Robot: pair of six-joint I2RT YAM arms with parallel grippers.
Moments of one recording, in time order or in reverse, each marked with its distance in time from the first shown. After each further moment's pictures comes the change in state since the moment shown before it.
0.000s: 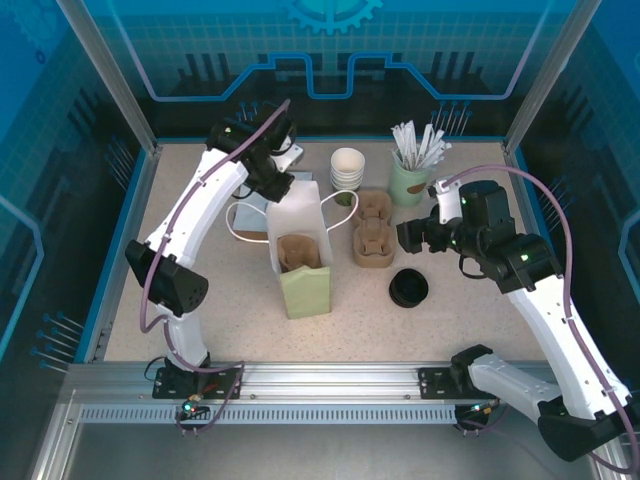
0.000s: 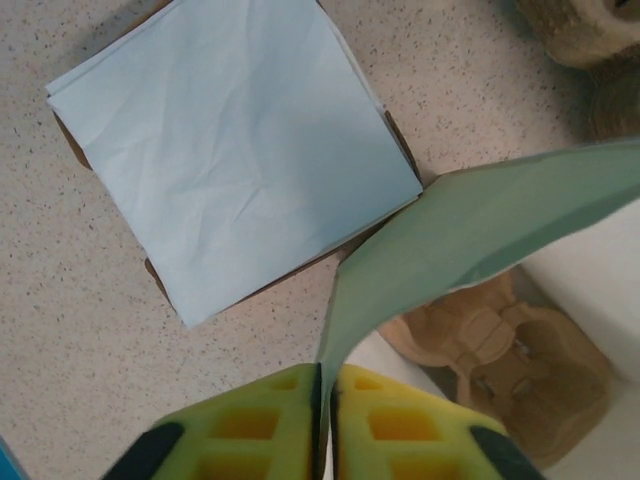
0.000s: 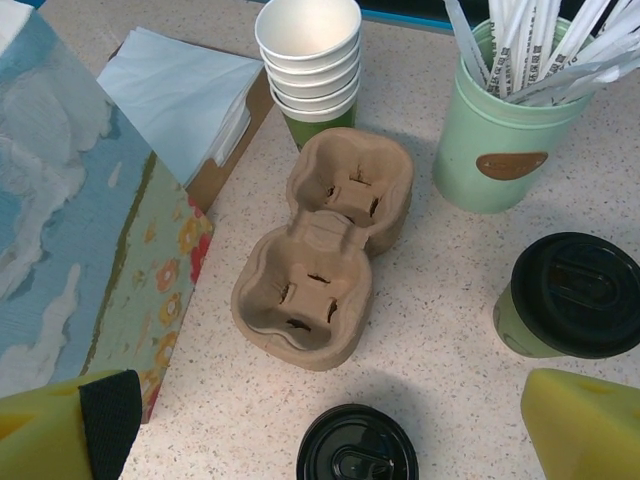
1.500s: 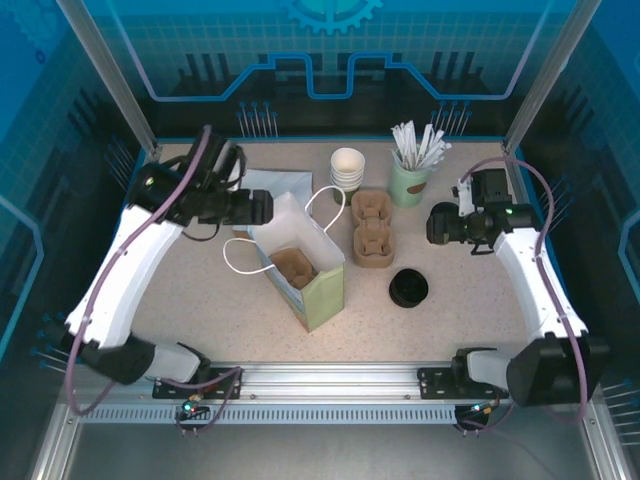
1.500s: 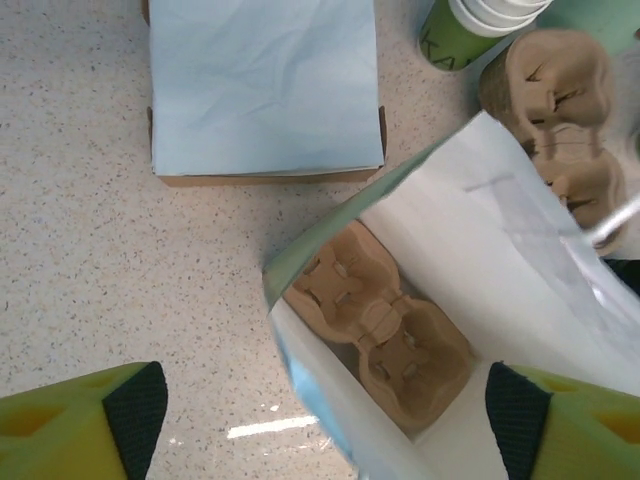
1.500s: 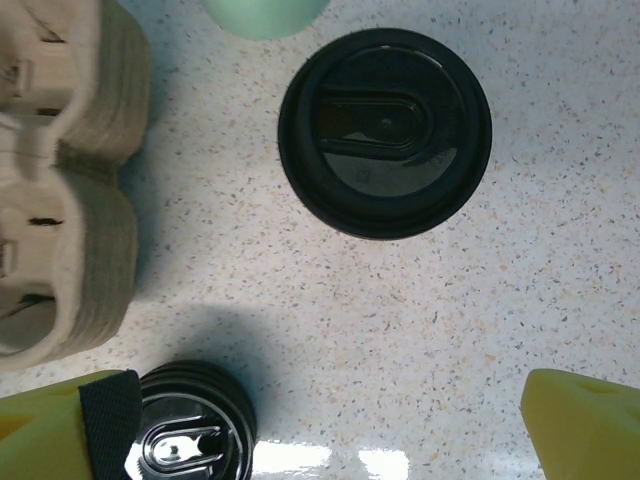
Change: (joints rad) left arm -0.006 -0.531 -0.389 0.072 0.026 -0.523; right arm -0.357 0.297 -0.072 -0.025 0.042 -0.069
